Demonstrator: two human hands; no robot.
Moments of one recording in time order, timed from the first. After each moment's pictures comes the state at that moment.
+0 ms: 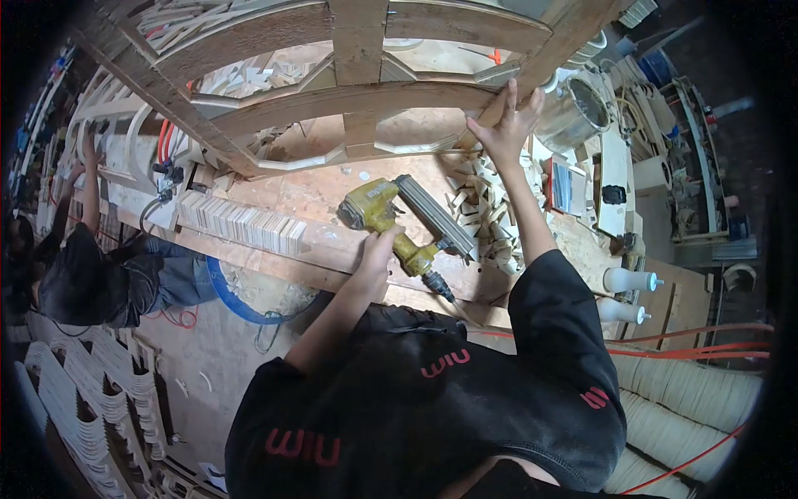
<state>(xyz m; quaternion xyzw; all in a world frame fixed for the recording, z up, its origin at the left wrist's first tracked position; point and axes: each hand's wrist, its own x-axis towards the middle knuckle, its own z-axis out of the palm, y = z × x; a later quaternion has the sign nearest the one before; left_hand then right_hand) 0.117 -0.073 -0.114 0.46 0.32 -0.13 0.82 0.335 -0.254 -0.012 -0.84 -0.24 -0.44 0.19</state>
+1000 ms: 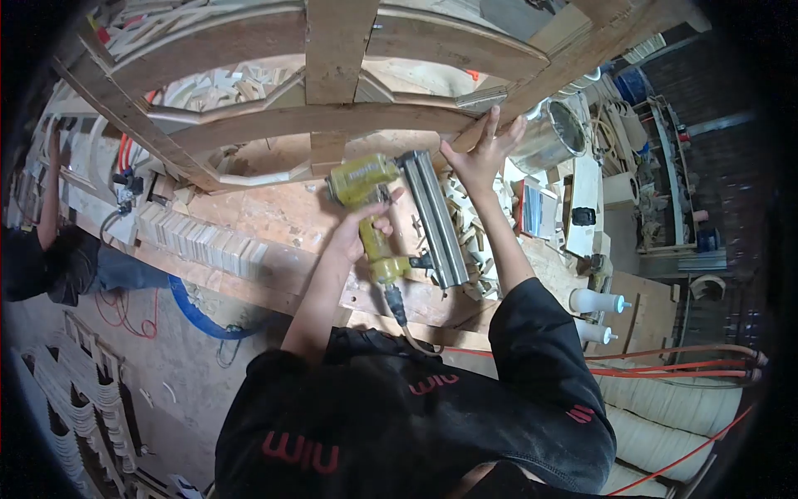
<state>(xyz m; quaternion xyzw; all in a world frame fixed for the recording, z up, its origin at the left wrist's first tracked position) 0.195 -0.067 -0.102 0.07 0.11 -0.21 0.97 0.337 -0.251 -0.011 -0.85 -0.24 -0.43 0.17</state>
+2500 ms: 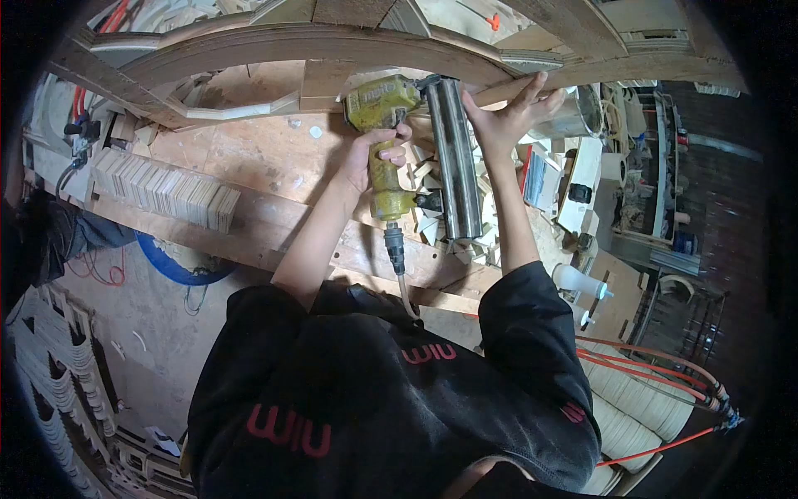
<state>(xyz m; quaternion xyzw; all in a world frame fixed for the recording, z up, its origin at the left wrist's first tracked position) 0.239 -0.084 -0.126 -0.07 -0.01 -0.21 0.98 0.342 -0.253 -0.014 -0.85 -0.26 -0.42 0.16</state>
